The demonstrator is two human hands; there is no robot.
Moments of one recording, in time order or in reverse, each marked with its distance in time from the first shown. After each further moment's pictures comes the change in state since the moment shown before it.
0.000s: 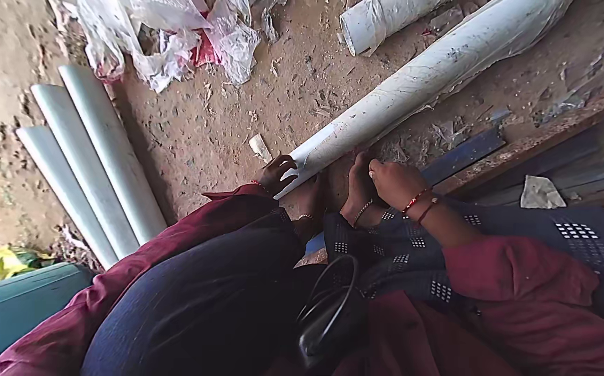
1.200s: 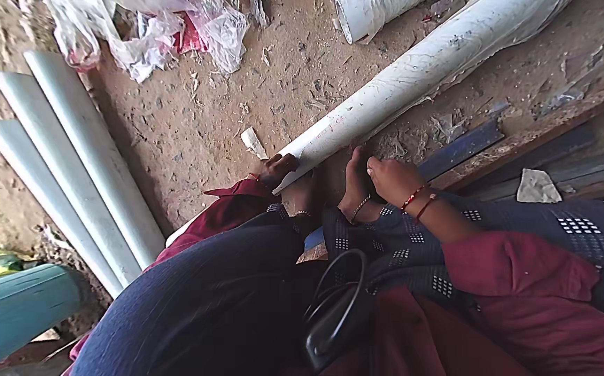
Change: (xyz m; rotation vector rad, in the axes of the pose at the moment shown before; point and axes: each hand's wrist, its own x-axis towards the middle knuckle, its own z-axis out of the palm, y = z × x) left_hand 0.009 0.018 0.004 0.194 -0.028 0.021; right_hand 0.005 0.004 0.012 0.002 0.015 -0.023
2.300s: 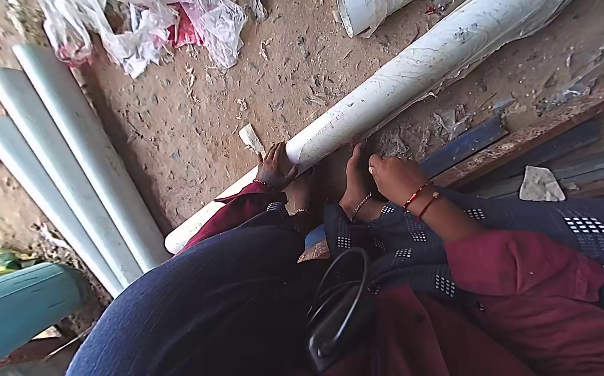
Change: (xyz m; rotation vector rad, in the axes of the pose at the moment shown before) left_hand -0.006 -0.009 0.030 -0.138 0.029 -0.418; right_hand 0.001 0.001 0.001 -0.005 -0.006 0.001
